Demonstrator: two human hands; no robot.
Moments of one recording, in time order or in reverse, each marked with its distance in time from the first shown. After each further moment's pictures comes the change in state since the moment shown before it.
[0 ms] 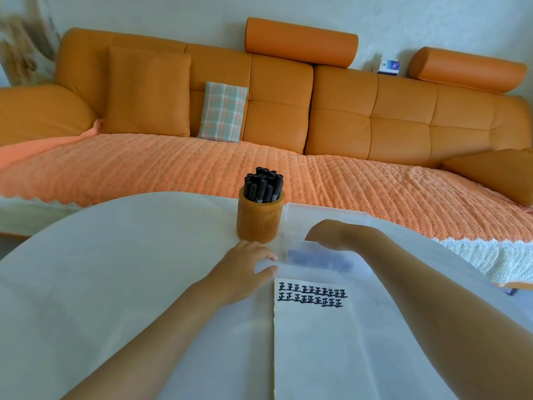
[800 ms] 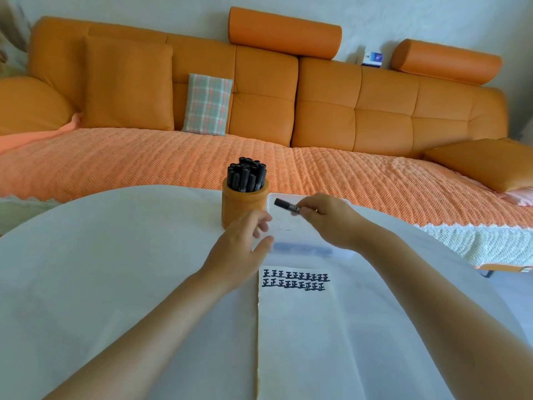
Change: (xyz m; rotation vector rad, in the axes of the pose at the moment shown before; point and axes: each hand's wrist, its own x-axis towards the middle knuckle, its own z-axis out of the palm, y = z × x) left_hand -0.006 0.045 -0.003 -0.155 0.326 0.139; right_hand -0.069 -0.008 -0.006 0.285 0.418 -0.208
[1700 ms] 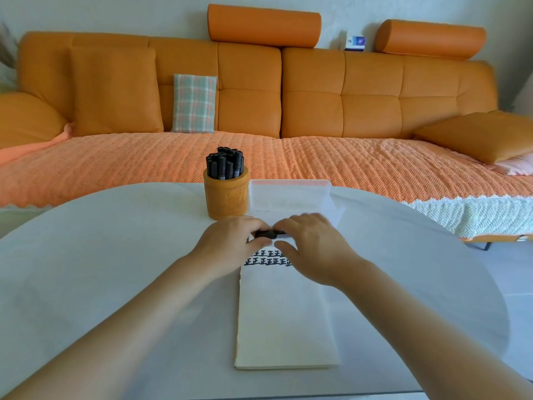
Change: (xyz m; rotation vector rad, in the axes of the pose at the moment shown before) left_hand -0.005 0.040 0.003 0.324 -0.244 0.038; right_hand -0.077 0.025 0.050 -0.272 0.203 -0.280
